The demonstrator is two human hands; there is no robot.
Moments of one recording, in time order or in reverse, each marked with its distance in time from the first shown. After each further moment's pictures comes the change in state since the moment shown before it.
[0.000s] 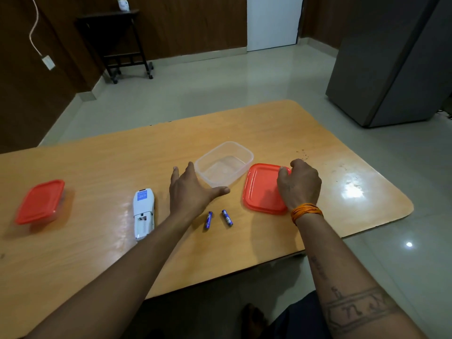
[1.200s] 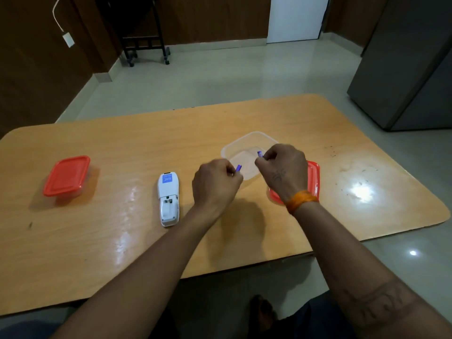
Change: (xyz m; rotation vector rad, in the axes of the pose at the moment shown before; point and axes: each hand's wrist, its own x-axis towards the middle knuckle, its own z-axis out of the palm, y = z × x) left_hand -0.008 -0.011 -0.008 -0.039 0.150 0.125; right_hand -0.043 -0.097 0.010 0.163 -0.184 -0.203
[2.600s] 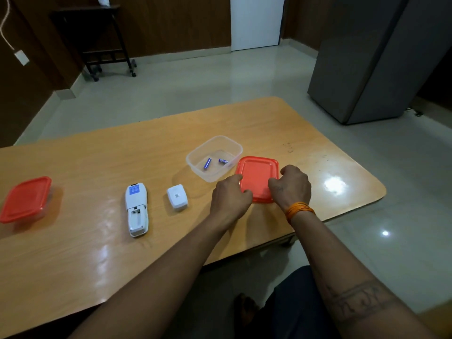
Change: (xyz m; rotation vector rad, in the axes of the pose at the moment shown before) left_hand -0.039 0.059 0.067 -0.068 -0.362 0.078; right_hand -0.022 0.092 -0.048 -0.136 0.013 0.379
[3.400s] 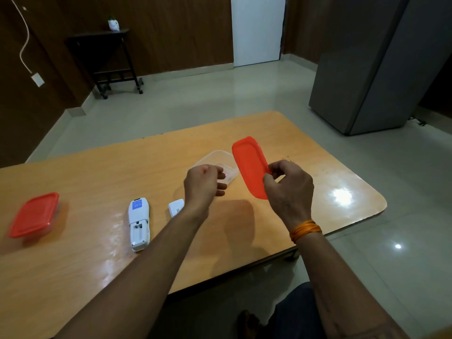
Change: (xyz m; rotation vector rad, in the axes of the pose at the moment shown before) left_hand 0.030 0.003 -0.061 -0.692 0.188 -0.245; right_hand -0.017 -0.024 -0.033 0.301 0.286 -0.420
